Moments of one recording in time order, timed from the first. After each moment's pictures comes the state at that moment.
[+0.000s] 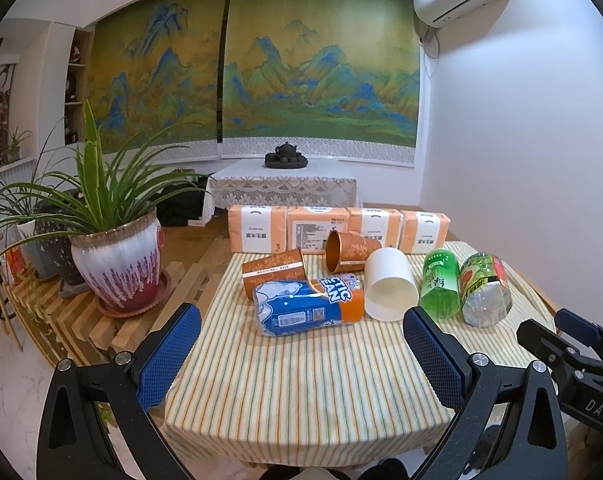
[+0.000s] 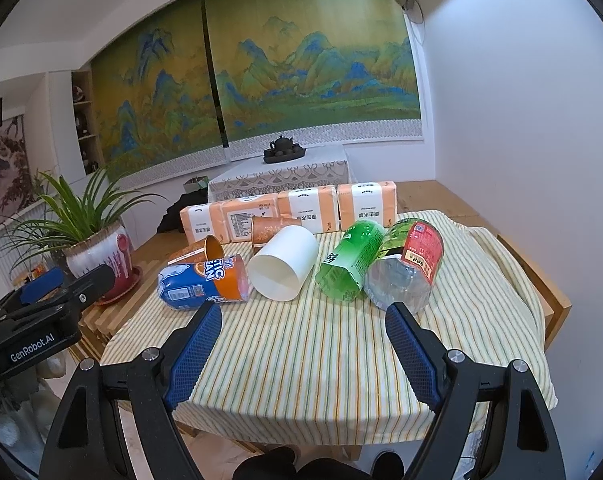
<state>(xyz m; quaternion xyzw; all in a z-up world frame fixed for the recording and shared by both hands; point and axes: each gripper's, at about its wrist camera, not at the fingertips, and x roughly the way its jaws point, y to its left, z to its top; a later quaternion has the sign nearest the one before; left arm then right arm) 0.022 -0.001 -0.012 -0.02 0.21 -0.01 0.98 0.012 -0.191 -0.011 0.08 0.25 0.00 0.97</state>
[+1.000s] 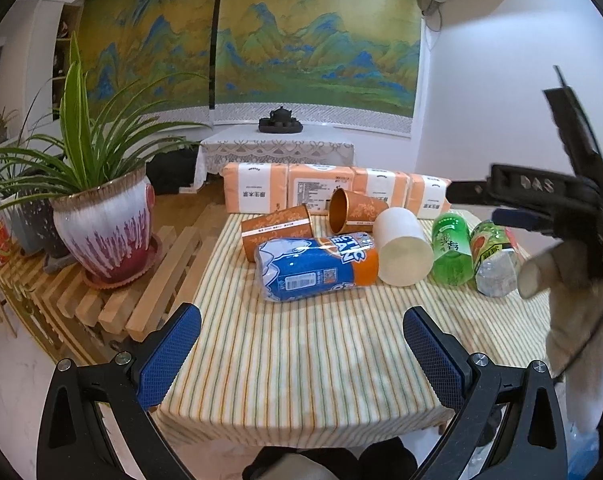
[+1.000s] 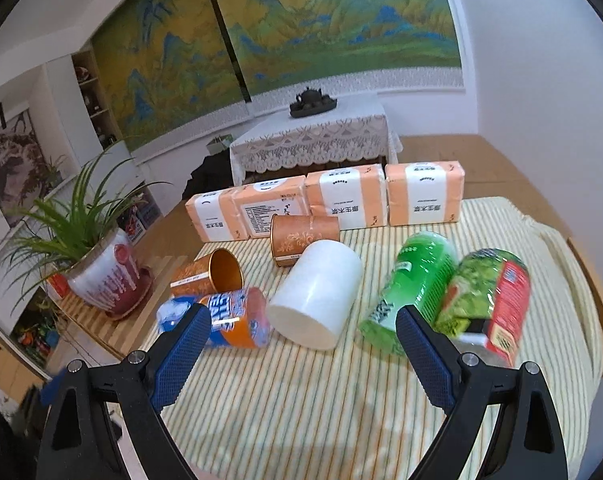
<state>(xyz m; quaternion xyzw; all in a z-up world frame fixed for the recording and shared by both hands) 0.046 0.018 -0.045 -0.03 0.27 -0.03 0.96 0.162 -0.199 0.000 0.11 0.35 0.07 0.93</state>
